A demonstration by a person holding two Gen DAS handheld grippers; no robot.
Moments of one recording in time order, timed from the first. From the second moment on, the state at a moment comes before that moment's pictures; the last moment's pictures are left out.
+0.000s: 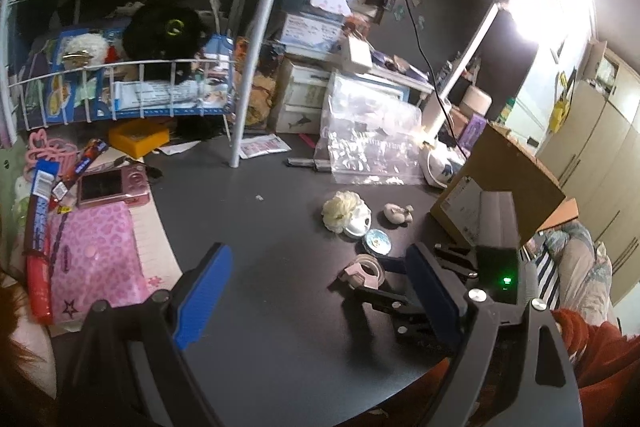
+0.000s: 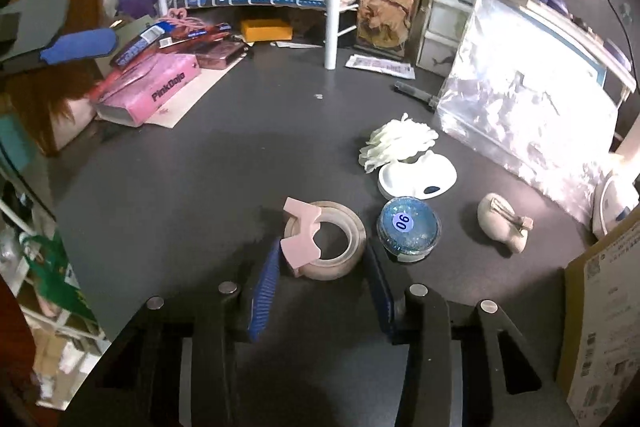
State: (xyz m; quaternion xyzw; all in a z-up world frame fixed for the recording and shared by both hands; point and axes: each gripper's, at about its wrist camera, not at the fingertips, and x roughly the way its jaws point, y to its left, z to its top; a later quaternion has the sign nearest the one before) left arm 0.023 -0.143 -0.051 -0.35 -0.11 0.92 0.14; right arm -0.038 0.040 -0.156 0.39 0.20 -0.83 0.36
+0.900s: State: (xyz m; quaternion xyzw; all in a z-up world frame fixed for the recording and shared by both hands) left arm -0.069 0.119 0.044 -0.35 -0.01 0.87 0.35; right arm -0.038 0.235 0.009 0.24 0.16 -0.89 0.35
